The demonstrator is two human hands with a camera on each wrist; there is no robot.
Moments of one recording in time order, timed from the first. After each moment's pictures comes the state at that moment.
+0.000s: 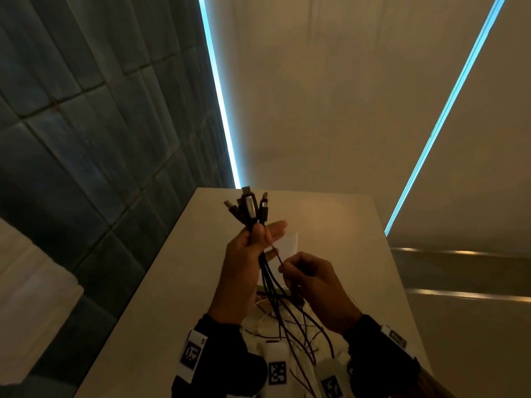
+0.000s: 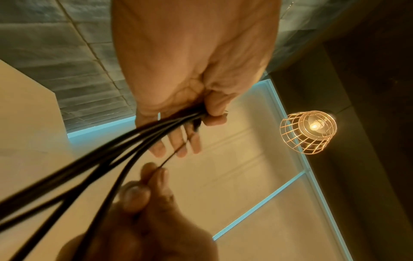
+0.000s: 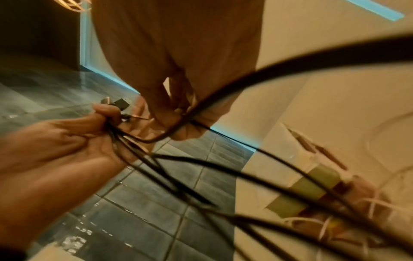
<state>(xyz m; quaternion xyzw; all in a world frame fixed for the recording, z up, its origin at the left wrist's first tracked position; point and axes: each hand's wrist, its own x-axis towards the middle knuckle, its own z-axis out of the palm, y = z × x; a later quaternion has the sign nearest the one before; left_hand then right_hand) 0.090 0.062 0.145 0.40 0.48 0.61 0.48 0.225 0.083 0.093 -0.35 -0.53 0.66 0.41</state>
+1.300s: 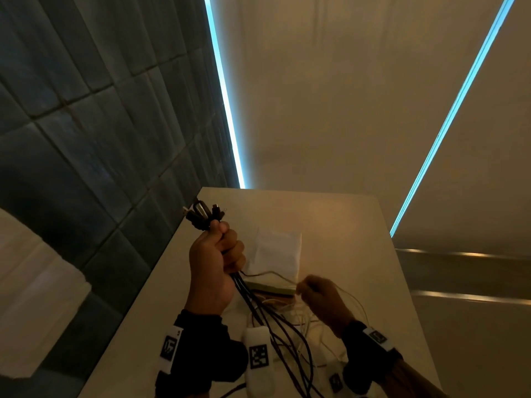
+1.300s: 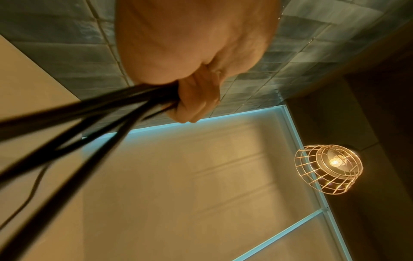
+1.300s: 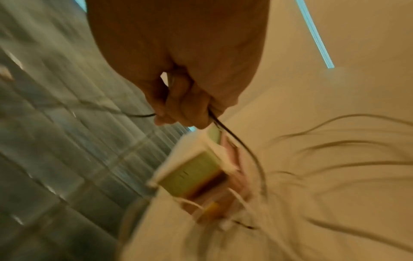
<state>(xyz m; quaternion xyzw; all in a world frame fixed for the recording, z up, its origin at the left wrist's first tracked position) 0.046 0.063 0.154 0.20 0.40 0.71 0.55 0.238 0.108 -0.004 -0.51 -0.63 0.51 0.29</state>
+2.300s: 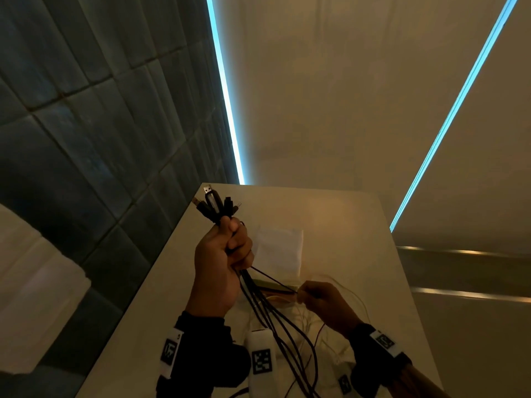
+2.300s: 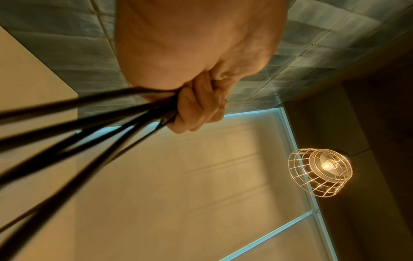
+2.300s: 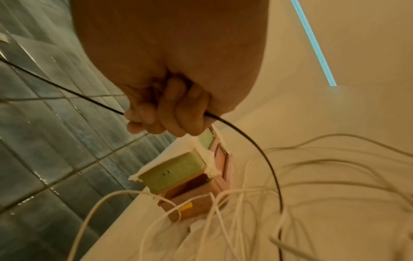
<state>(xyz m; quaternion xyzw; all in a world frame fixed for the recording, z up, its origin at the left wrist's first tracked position) 0.043 0.058 0.148 0.26 0.35 0.69 0.58 0.246 0.104 -0.012 -0.43 -0.65 0.56 0.29</state>
